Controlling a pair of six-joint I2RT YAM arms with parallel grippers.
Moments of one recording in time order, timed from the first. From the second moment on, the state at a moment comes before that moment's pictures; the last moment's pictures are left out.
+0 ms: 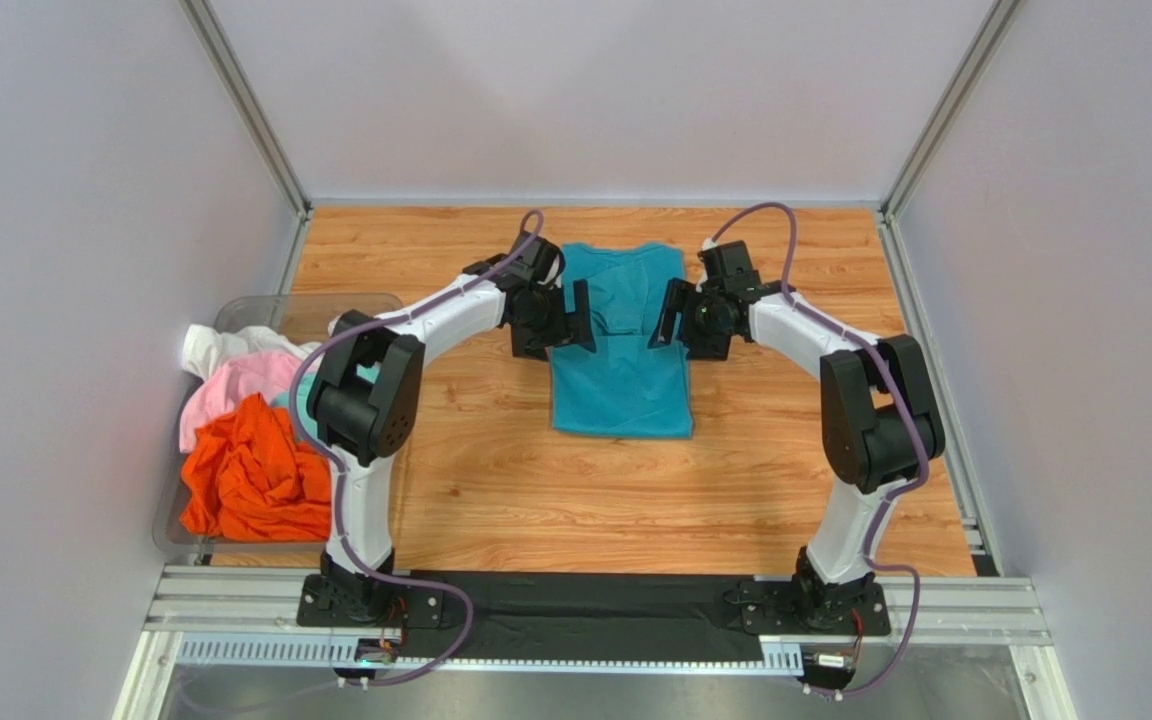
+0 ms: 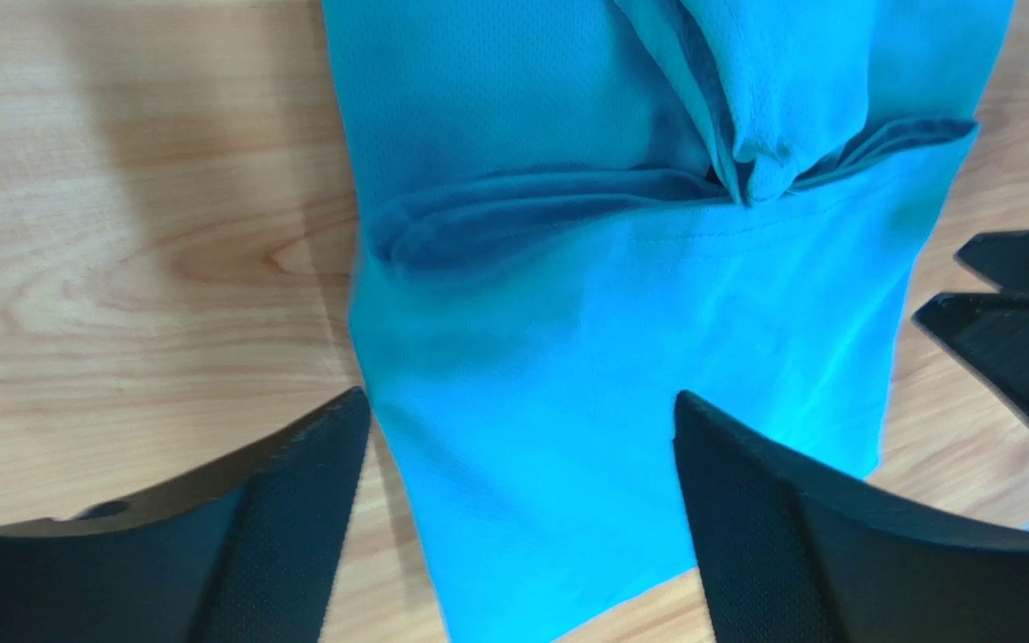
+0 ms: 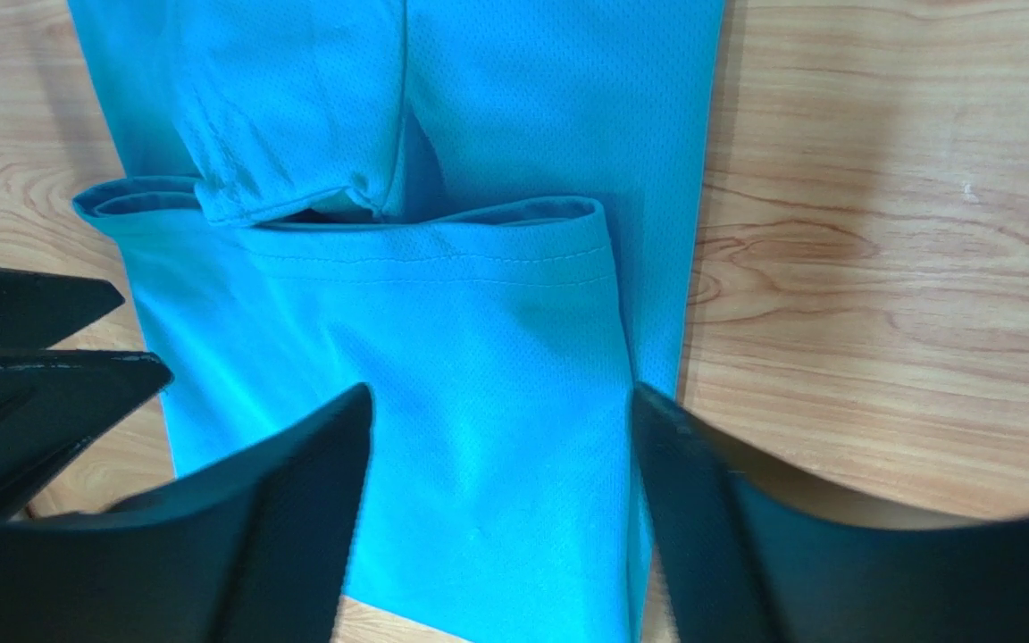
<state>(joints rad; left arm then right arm) -0.50 2.03 1.51 -0.52 0.20 -0.56 0.29 1.84 1.24 -0.38 -0.22 0.51</state>
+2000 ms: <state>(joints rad) -0.58 1.79 1.04 -0.42 0.25 -0.68 0.42 1.46 0.79 -0.43 -0.16 0.64</state>
